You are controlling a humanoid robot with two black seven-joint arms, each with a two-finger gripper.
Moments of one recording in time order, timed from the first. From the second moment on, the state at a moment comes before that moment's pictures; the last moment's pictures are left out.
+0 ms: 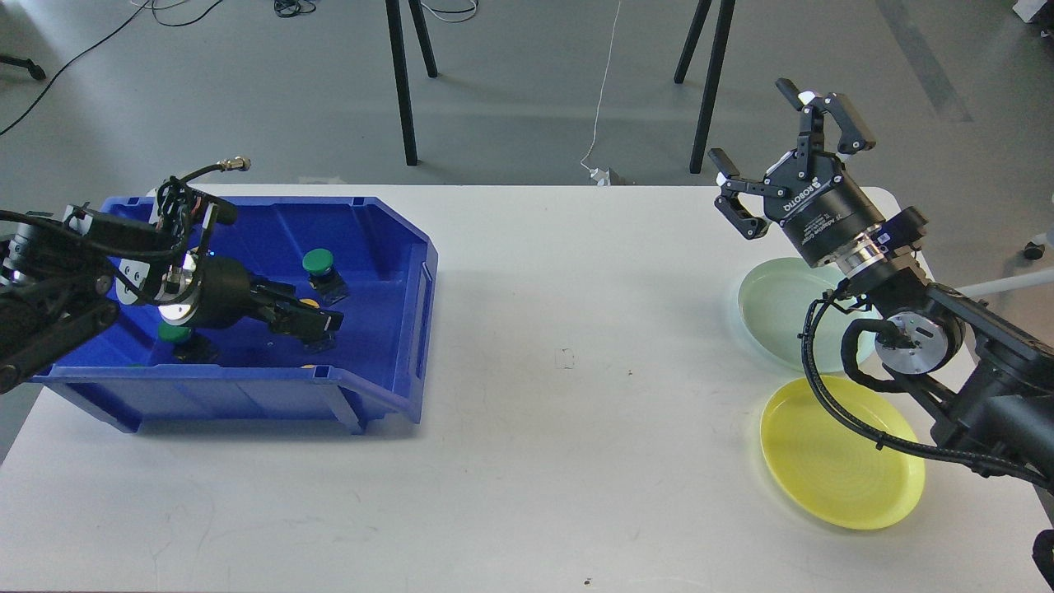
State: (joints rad) left arm -0.99 0.71 -0.15 -0.95 1.73 -0.49 -0.49; right arm 0.69 -0.42 0.64 0.92 -0.13 0.49 0.49
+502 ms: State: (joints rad) left arm -0.97 0.69 -0.15 -0.92 1.73 -0.49 -0.49; right arm 0.68 -0.43 0.64 0.92 -0.13 0.49 0.49
